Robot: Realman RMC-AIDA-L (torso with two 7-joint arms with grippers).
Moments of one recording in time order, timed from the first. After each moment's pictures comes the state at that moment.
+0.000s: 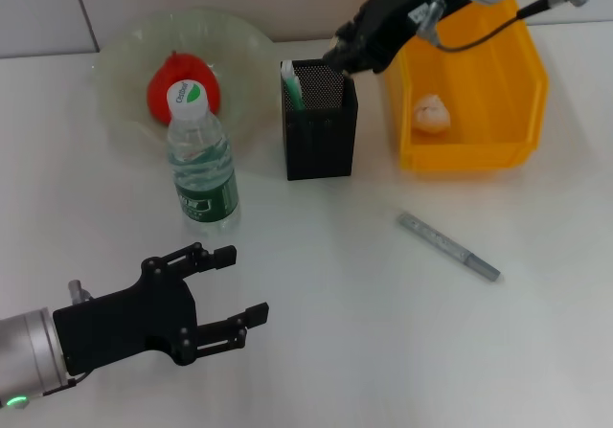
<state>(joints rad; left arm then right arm) -0.31 -2.06 1.27 0.50 1.43 1.43 -0.95 0.85 2.08 -1.24 -1.44 -2.55 -1.52 2.38</state>
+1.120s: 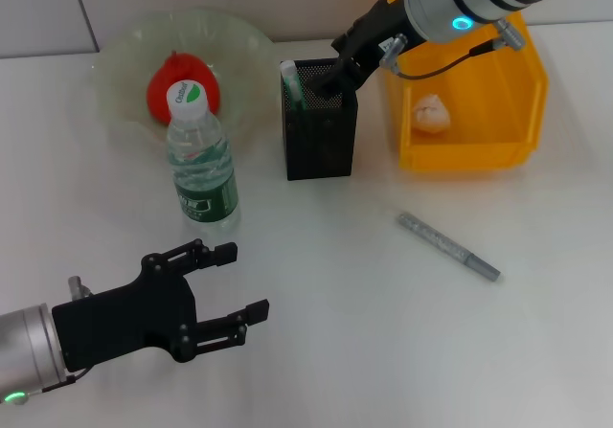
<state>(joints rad) -0.32 -2.06 1.27 0.50 1.43 1.44 -0.97 0.87 2.08 -1.31 -1.11 -2.55 -1.17 2.36</state>
